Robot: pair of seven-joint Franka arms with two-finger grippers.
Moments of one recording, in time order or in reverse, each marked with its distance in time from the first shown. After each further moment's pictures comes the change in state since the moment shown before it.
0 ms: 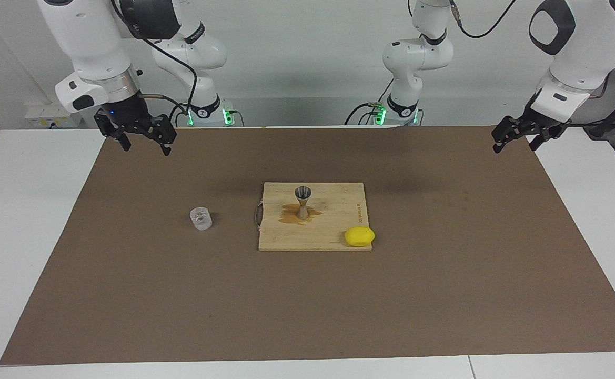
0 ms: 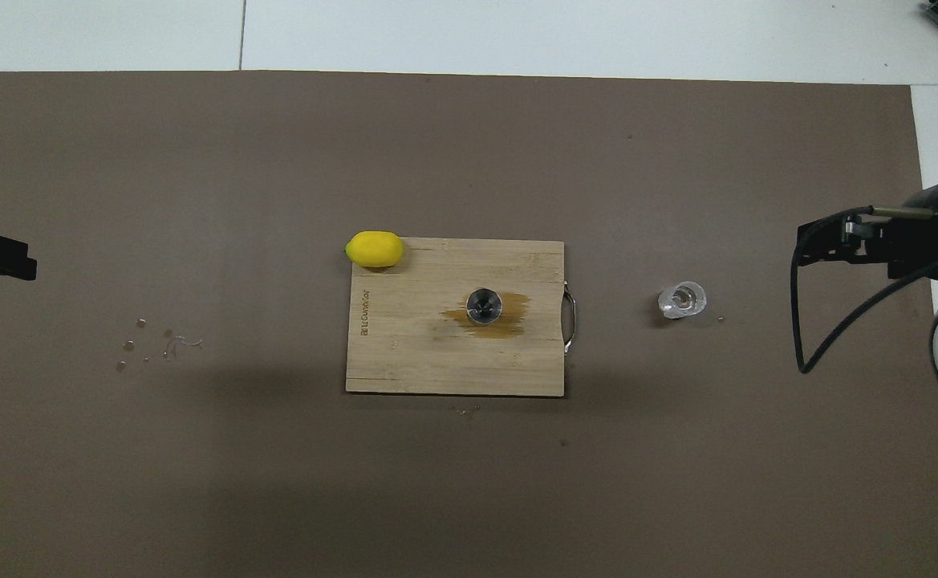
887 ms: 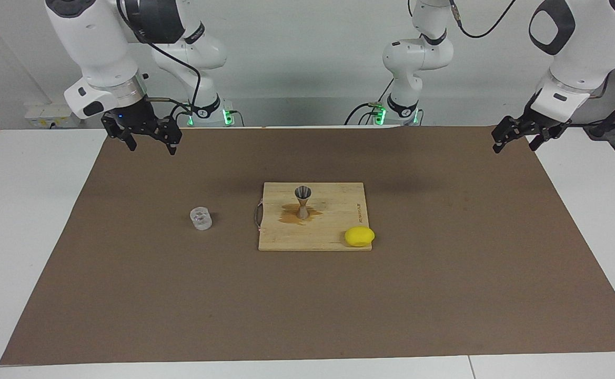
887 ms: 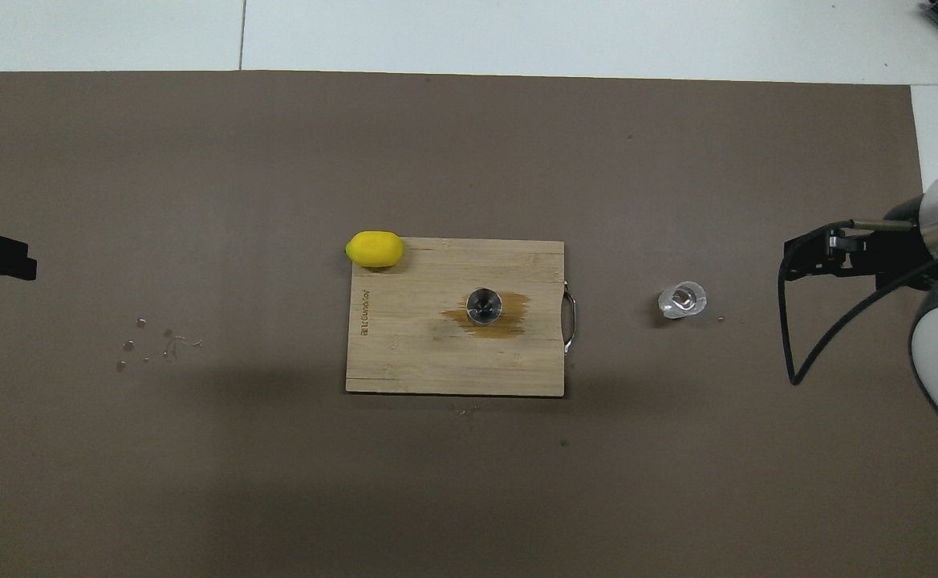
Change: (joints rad) left arm 0.000 0.000 0.000 0.000 0.000 0.000 0.000; right arm 0.004 0.000 0.006 -0.021 0.000 -0.017 -0.015
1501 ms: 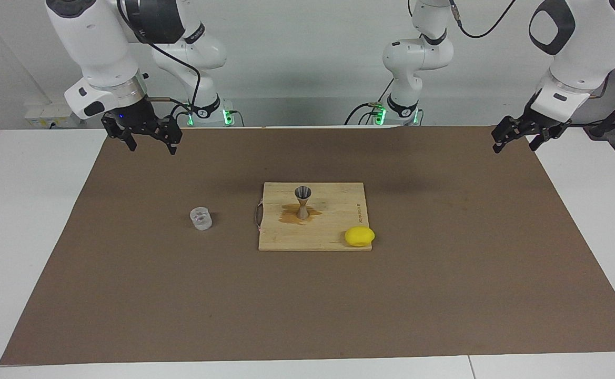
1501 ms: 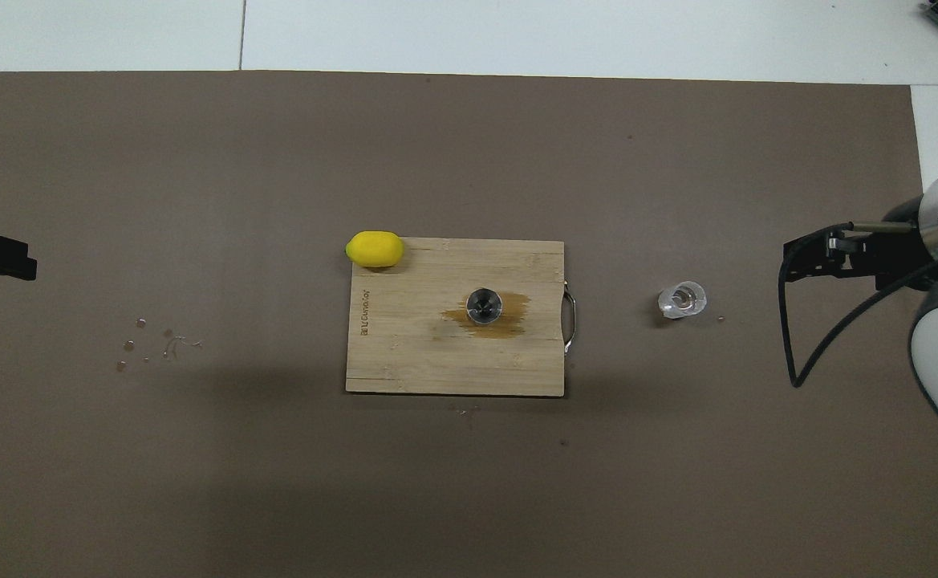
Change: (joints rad) left arm 0.000 0.000 0.000 0.000 0.000 0.000 0.000; right arm 0.000 -0.001 0.000 -0.001 0.000 0.000 -0.016
